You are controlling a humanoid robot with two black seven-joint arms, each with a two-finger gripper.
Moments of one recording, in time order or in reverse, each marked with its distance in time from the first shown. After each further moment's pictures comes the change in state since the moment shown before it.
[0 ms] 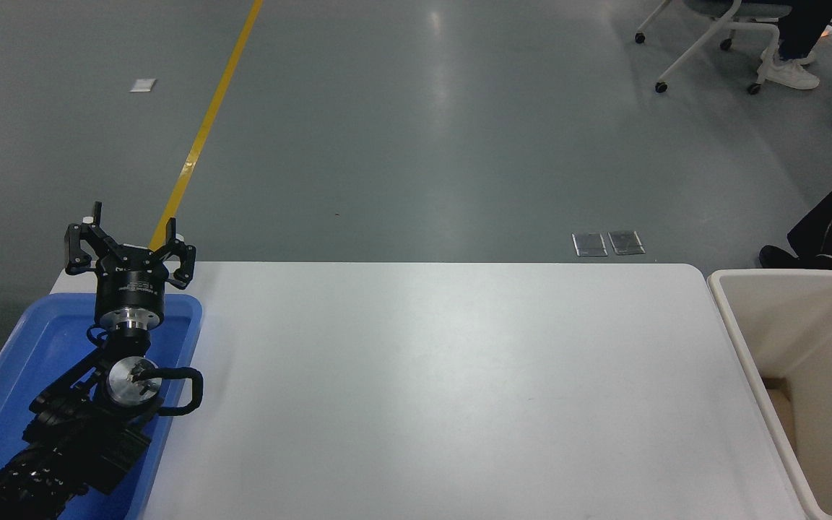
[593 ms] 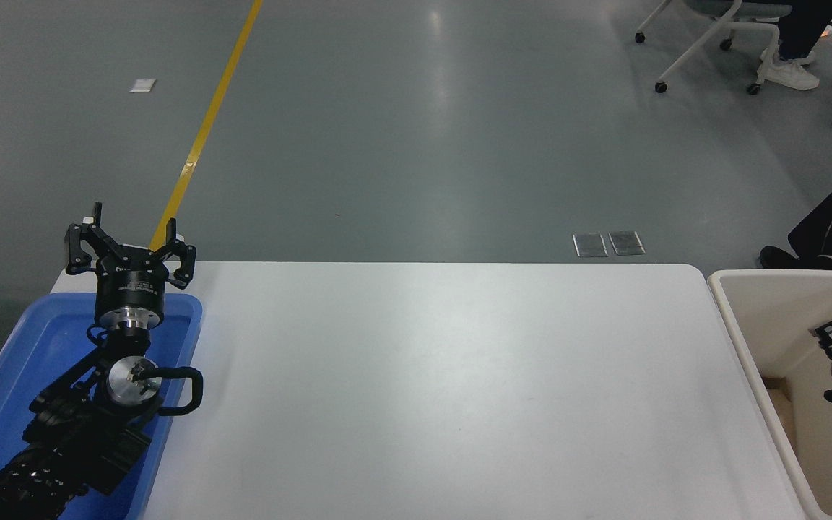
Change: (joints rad) left arm 0.000 0.000 0.000 0.000 0.001 0.000 0.000; right arm 0.134 -0.097 -0.024 0.241 0.008 0.008 -0.001
